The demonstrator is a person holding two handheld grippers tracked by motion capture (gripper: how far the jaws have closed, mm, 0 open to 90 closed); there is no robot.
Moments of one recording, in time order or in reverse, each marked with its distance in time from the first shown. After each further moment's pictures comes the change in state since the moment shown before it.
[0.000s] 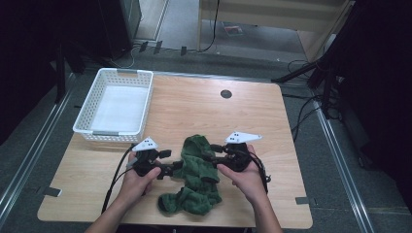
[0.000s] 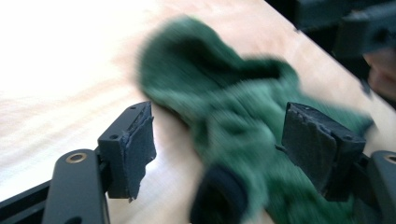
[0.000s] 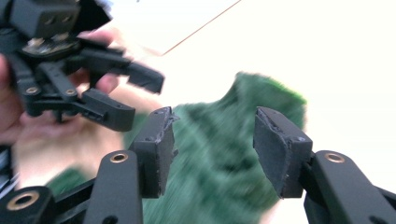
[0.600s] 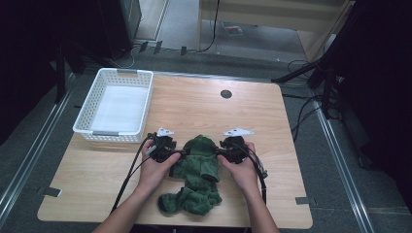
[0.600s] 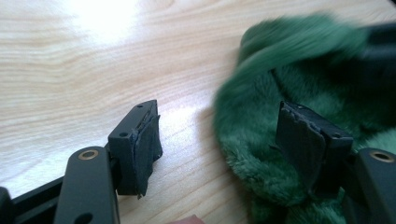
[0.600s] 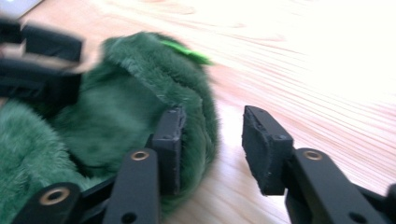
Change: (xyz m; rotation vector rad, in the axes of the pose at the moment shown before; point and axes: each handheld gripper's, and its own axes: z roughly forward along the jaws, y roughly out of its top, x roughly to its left) left arm 0.001 0.017 0.060 0.103 0.246 -0.042; right arm -0.040 -0.015 0.034 0.125 -0.322 0.091
